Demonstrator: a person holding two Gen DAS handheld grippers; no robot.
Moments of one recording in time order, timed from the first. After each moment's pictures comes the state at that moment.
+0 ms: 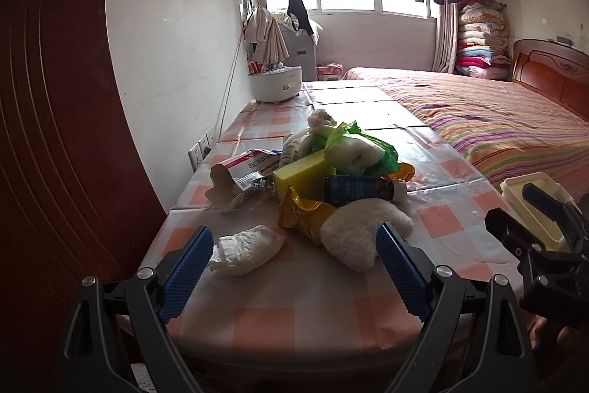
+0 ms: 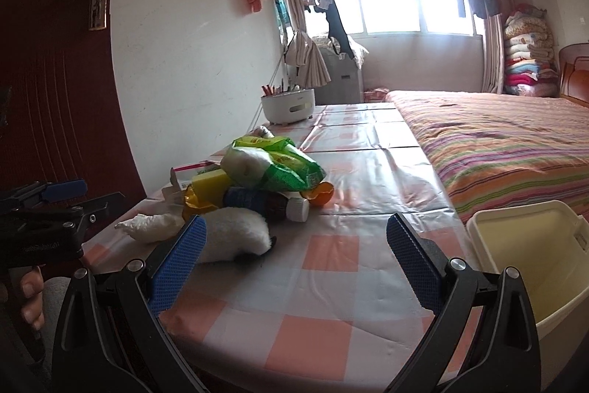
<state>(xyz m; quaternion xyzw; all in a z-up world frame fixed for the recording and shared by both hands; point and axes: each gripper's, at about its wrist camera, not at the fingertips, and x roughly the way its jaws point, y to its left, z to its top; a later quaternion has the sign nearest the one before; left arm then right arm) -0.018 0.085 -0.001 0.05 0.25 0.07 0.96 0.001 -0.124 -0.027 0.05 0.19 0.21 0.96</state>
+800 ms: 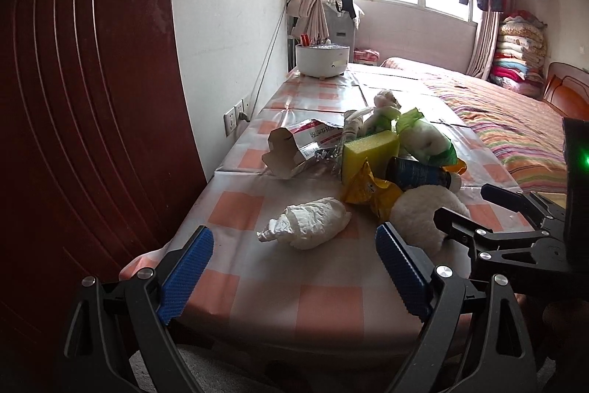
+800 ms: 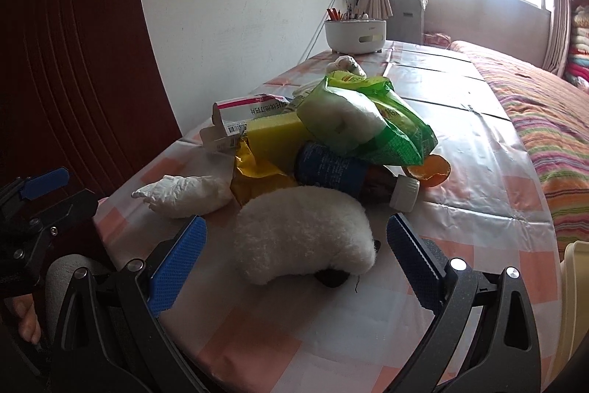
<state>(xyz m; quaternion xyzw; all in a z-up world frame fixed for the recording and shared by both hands) -0.022 0.151 -0.016 -0.03 0.30 0.12 0.95 0.070 -0.019 -0.037 -0.04 0.32 0.29 0.90</state>
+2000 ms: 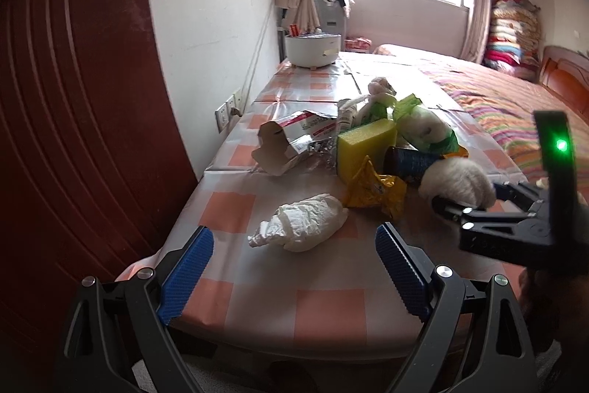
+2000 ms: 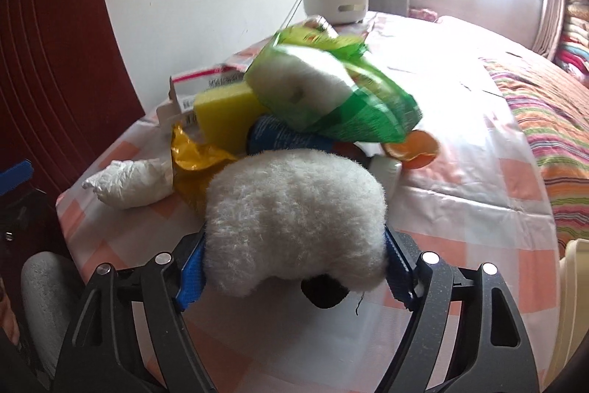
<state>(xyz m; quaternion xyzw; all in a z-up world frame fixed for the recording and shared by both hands) 0.000 0.145 -0.024 0.00 0.32 0.10 0.94 0.095 -0.040 -0.052 -0.03 0.36 0.25 0.90</state>
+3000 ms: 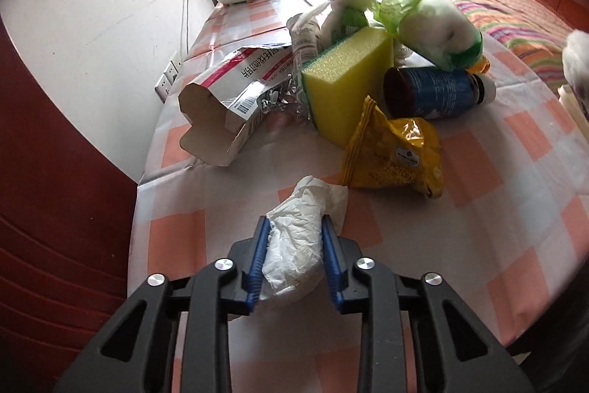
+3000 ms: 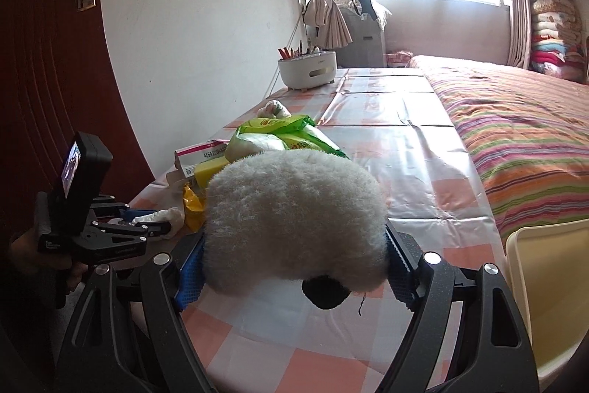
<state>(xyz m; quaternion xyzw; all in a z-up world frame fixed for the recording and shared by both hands) 0.100 0.151 -0.075 0.10 0.46 0.01 0.88 0.060 -0.121 -0.012 0.04 0.26 0.24 0.93</state>
